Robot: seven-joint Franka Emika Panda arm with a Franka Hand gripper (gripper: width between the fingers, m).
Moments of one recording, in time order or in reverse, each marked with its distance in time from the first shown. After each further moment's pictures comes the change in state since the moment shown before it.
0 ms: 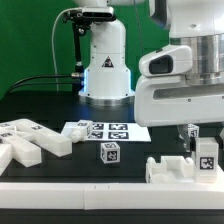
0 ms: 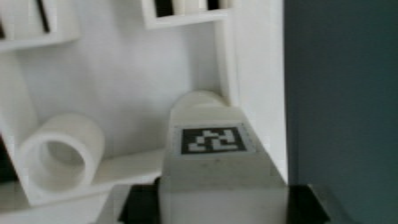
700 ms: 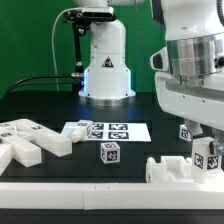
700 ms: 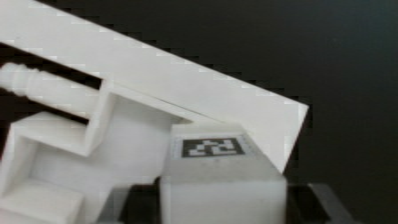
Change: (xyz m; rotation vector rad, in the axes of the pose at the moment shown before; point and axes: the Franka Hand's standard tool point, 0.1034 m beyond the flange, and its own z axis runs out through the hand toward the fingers) arm -0.003 -0.002 0.001 0.048 -0.039 0.788
